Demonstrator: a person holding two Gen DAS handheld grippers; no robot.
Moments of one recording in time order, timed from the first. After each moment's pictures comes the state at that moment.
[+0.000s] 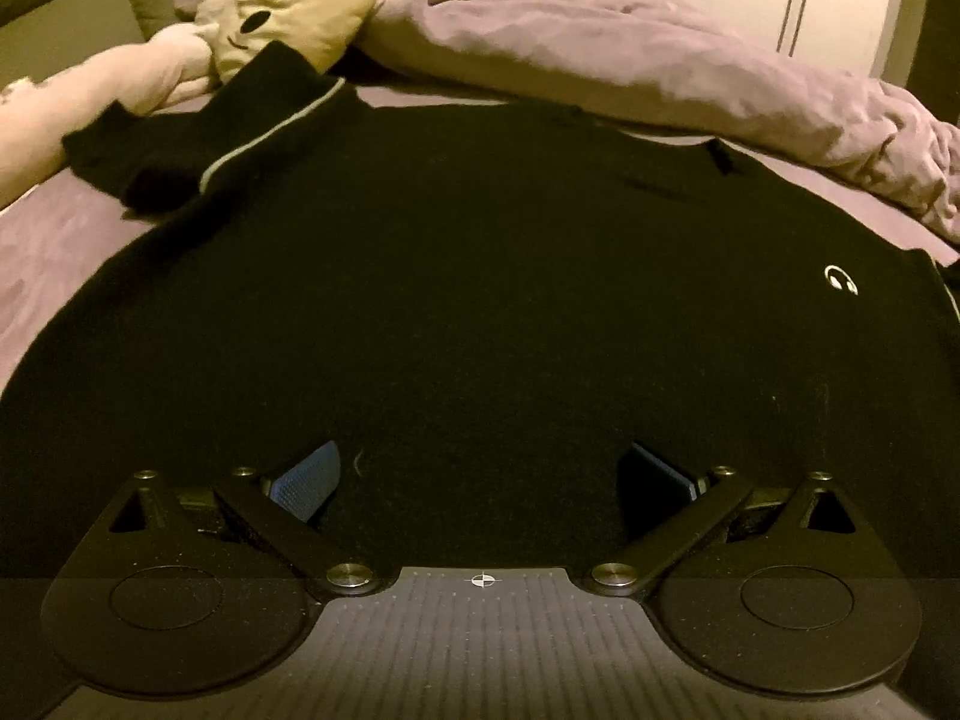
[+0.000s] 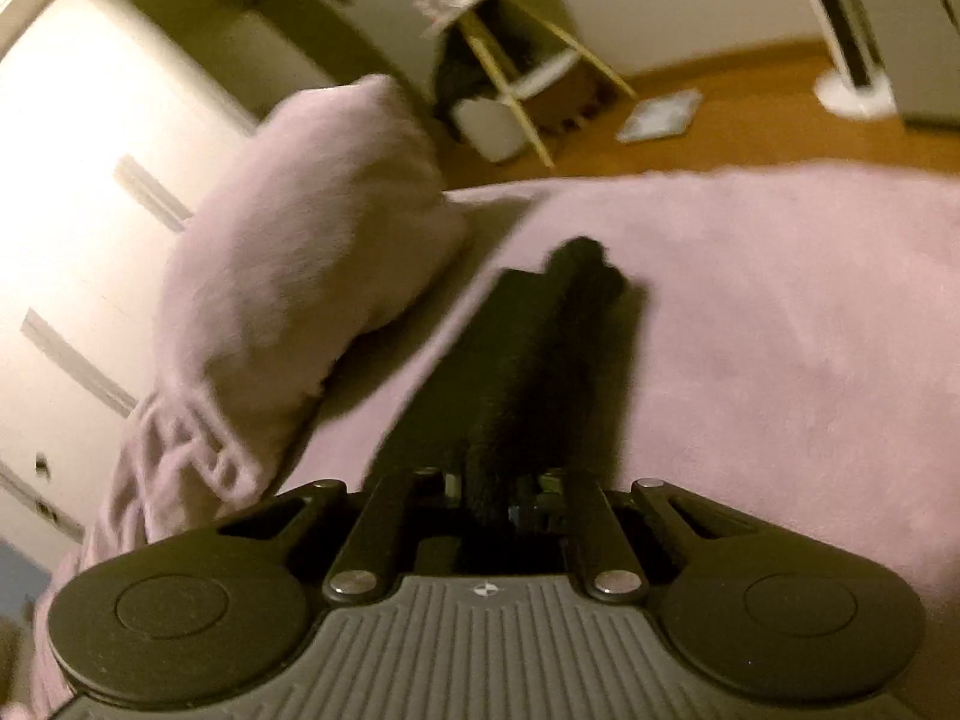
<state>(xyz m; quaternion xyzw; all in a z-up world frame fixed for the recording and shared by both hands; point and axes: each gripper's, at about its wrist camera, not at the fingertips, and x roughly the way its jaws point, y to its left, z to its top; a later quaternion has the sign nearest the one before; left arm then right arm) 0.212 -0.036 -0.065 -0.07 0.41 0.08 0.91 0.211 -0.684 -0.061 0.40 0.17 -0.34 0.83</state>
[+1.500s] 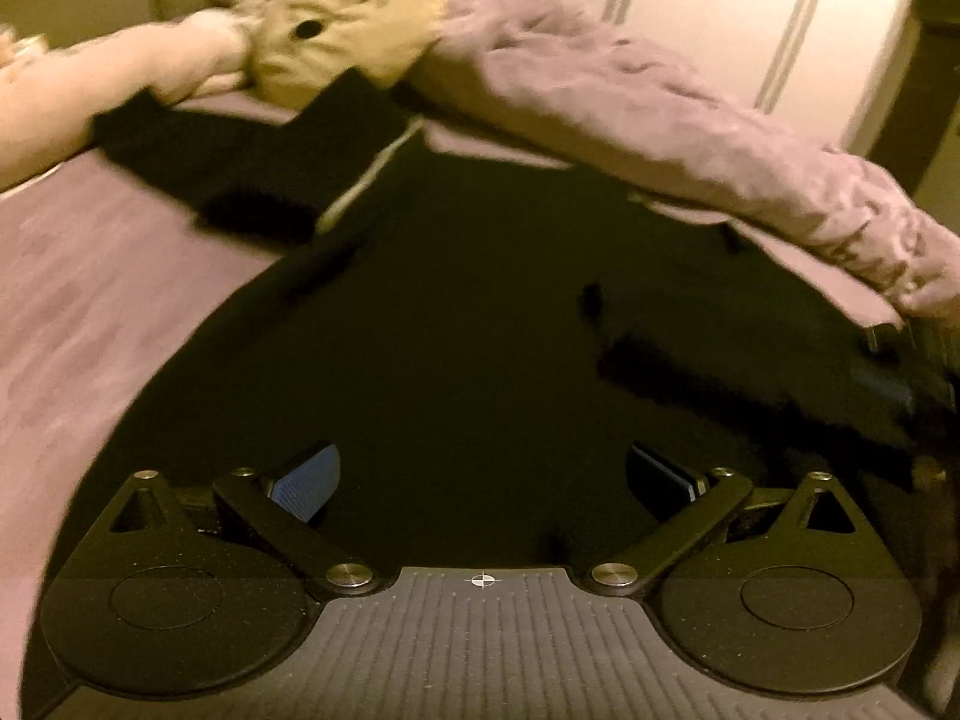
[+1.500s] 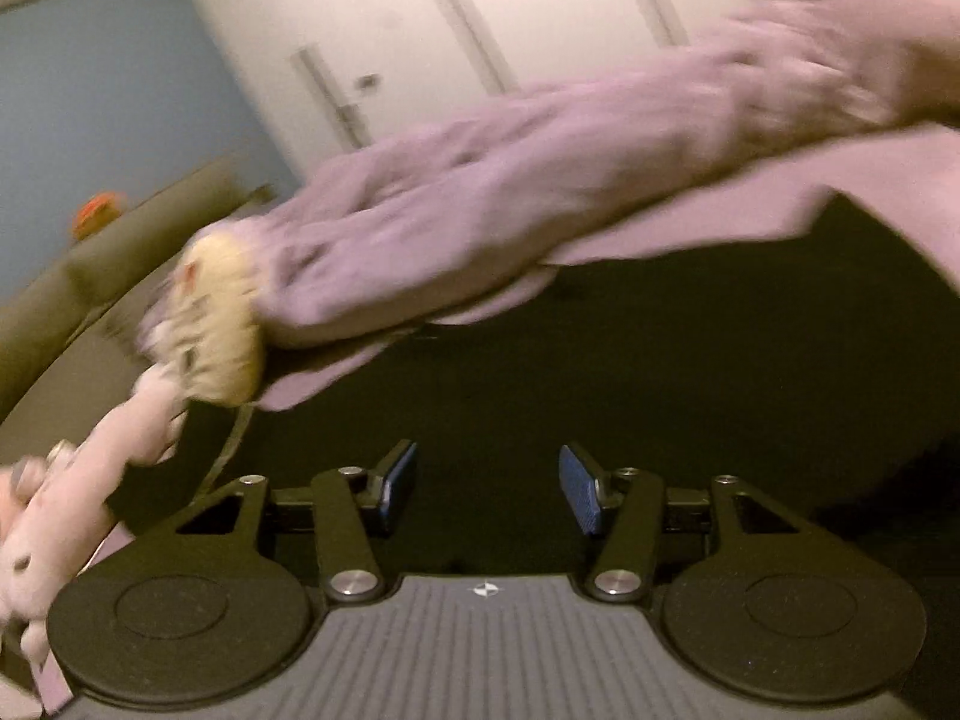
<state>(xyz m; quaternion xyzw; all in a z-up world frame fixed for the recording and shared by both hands) 0.188 0.059 -0.024 -0.13 0.38 0.02 0.91 0.233 -0.241 -0.038 0.24 0.31 0.00 0.92</state>
